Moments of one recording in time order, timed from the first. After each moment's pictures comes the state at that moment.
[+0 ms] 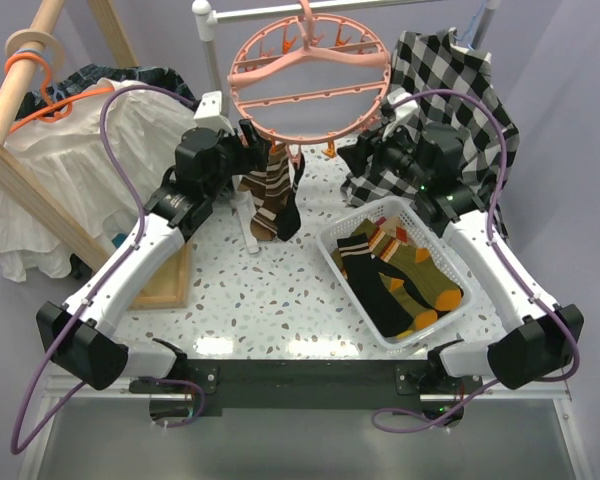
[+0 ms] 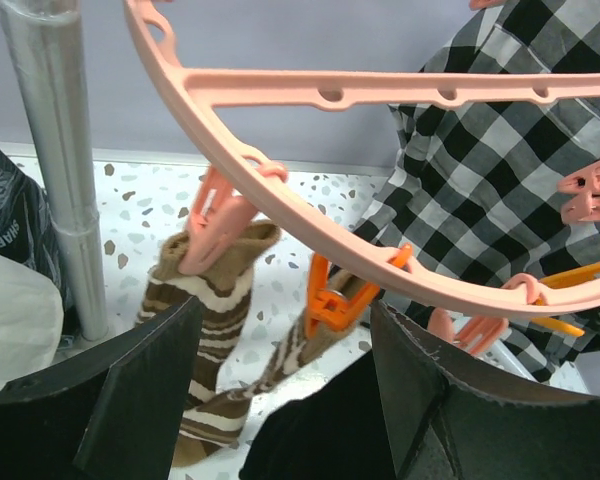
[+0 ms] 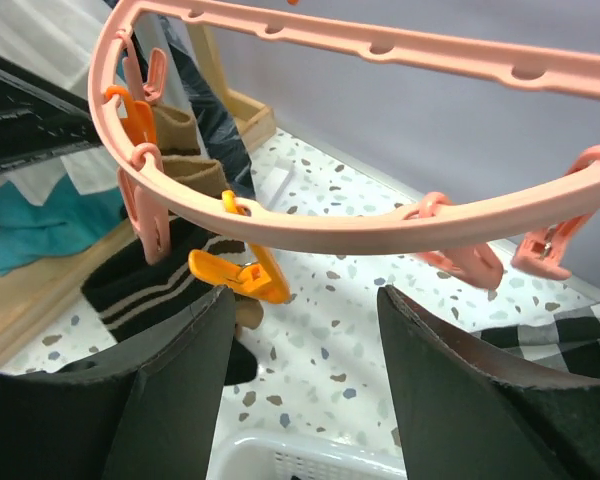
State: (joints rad) left arm -0.47 1.34 1.34 -0.16 -0.18 -0.42; right arm 0.38 1.33 1.31 -0.04 -0.34 0.05
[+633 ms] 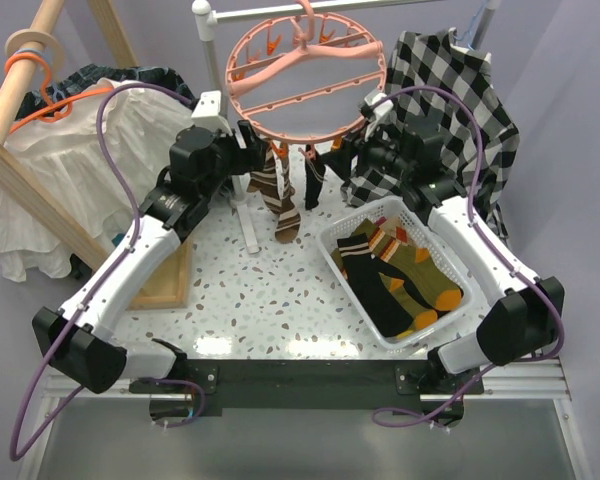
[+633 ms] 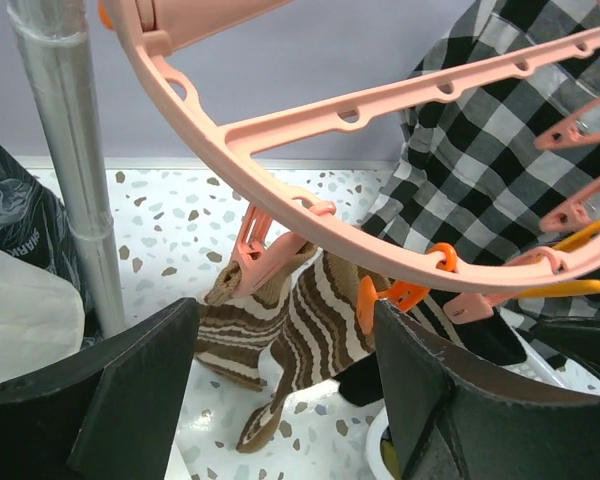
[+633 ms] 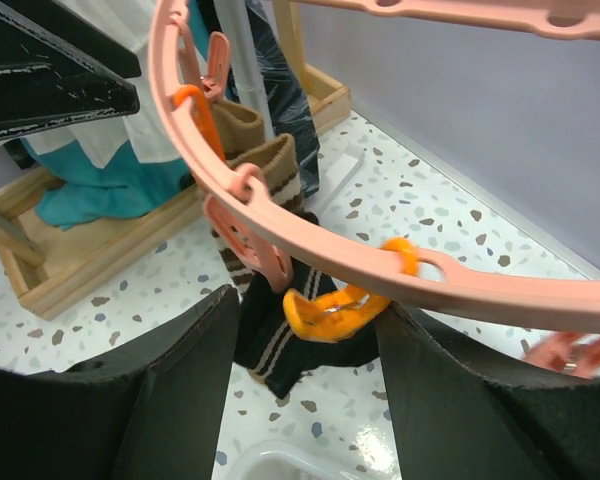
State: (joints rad) left arm -0.46 1.32 1.34 -0.19 -0.16 -0.37; right arm 0.38 1.47 1.37 -0.01 -0.52 0.04
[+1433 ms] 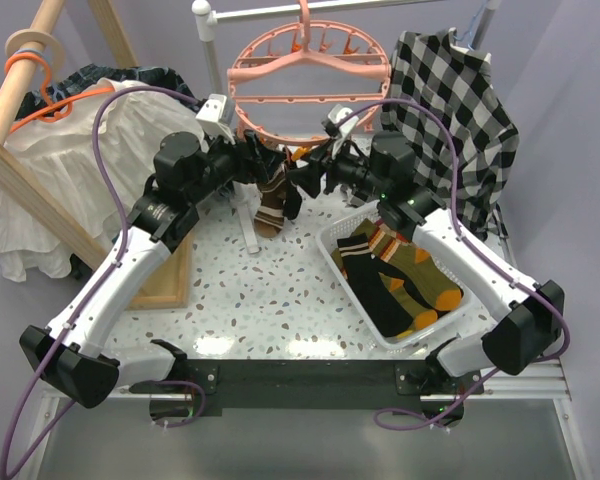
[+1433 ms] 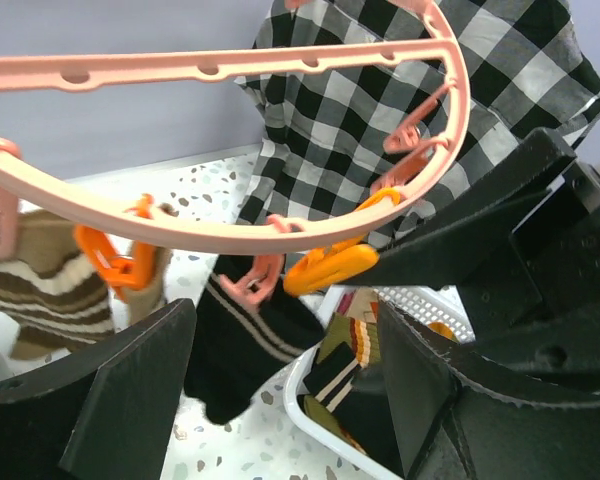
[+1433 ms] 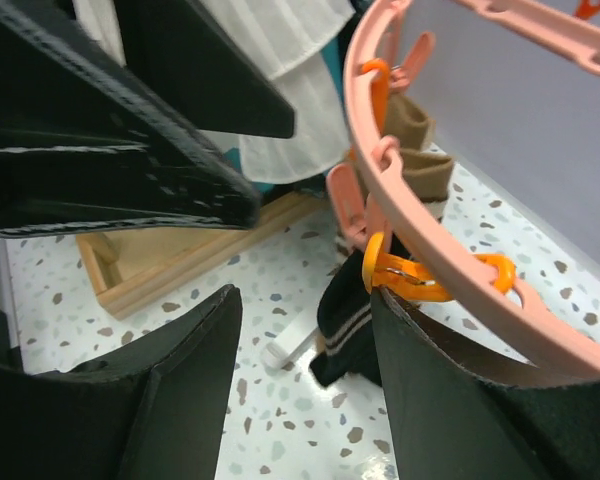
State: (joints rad) left arm -0.47 1.24 1.33 -0.16 0.17 -0.35; right arm 0.60 1.43 1.36 0.01 -0.42 0.04
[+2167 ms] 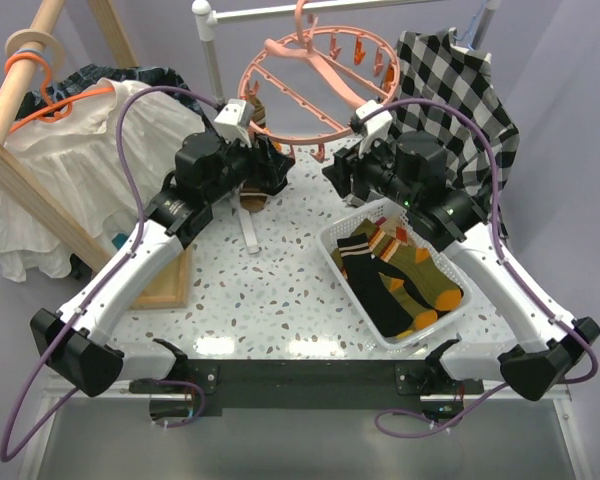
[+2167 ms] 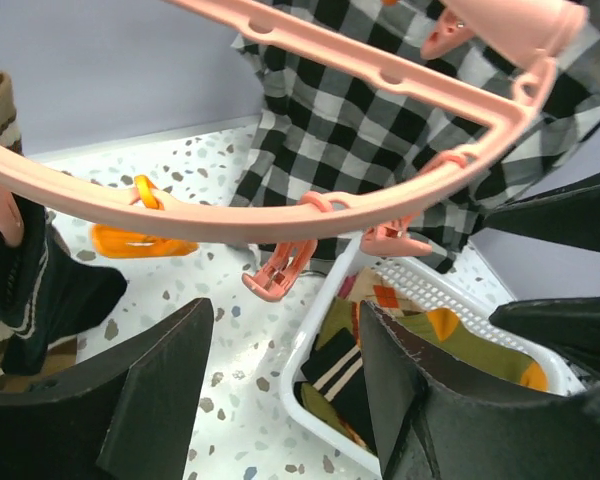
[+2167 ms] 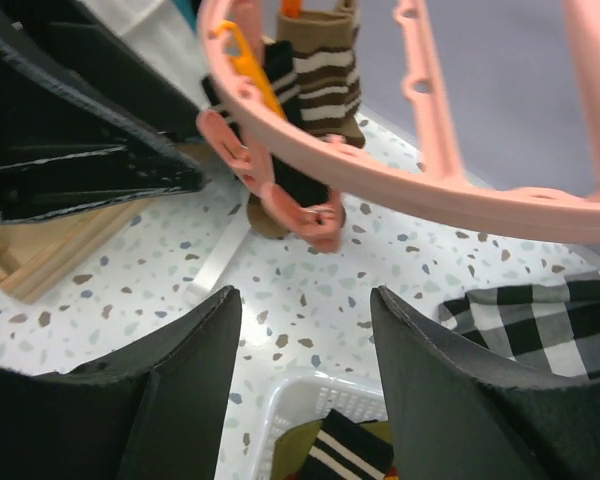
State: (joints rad) left arm -0.52 1.29 1.33 -0.17 0.13 -0.35; right arm 0.62 1.27 1.46 -0.37 -0.10 -0.04
